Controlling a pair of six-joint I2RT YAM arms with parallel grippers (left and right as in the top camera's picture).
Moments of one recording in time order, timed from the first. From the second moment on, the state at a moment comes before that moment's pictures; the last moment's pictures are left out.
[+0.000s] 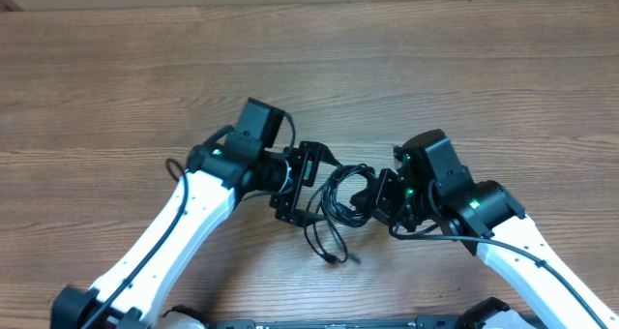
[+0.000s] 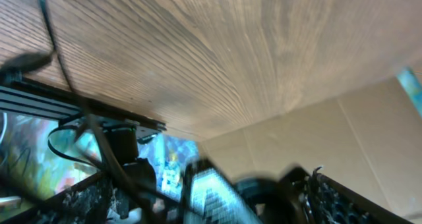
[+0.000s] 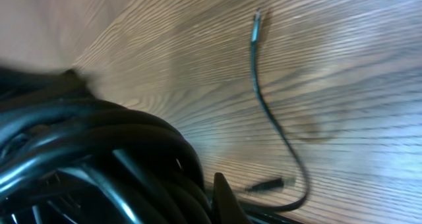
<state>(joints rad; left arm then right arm) -0.45 1.45 1.07 -0.75 0.75 -1.80 0.50 1.18 0.86 -0.69 -0.51 1.02</state>
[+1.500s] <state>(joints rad) -0.10 1.31 1.07 0.33 1.30 -1.41 0.51 1.00 0.87 -0.77 -0.31 0.80</state>
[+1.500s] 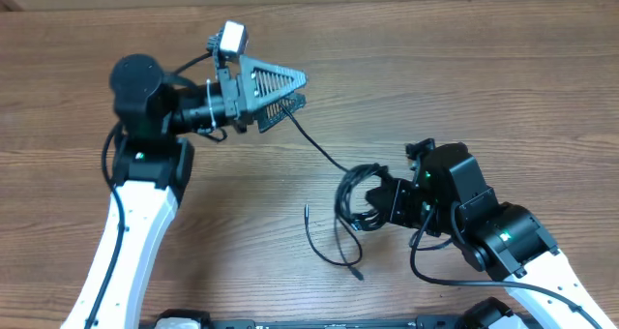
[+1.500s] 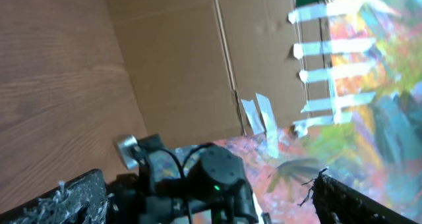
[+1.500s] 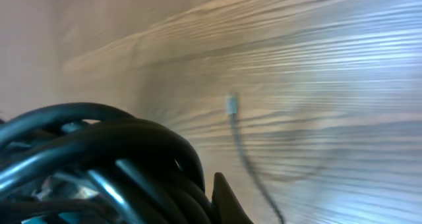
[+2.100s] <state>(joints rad) 0.04 1.26 1.07 0.22 1.40 -1.30 0.30 1.00 0.91 -0.94 -0.27 0.75</state>
